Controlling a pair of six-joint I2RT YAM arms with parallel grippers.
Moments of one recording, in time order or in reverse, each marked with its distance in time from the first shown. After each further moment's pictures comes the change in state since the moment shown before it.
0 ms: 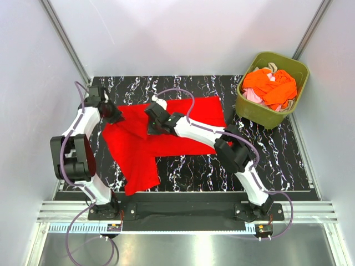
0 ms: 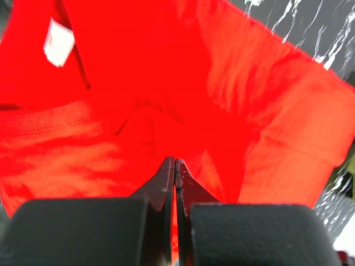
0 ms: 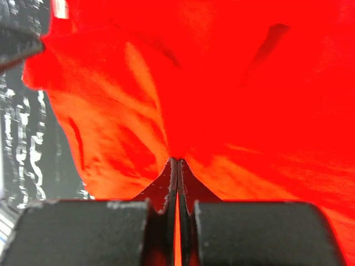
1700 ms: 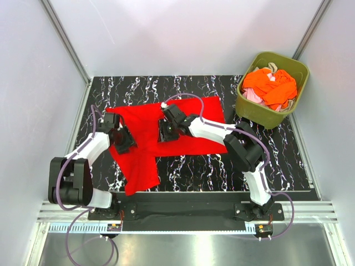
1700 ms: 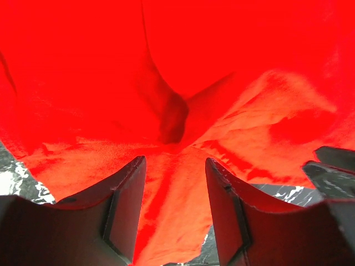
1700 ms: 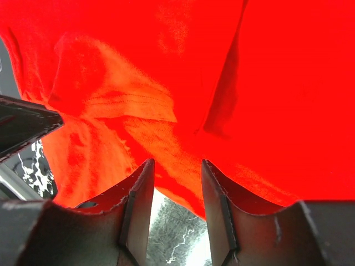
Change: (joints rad) left arm -0.176 -0.287 -0.459 -0.003 -0.105 -0.026; right arm -0.112 -0.149 -0.334 0.087 -0.296 -0.233
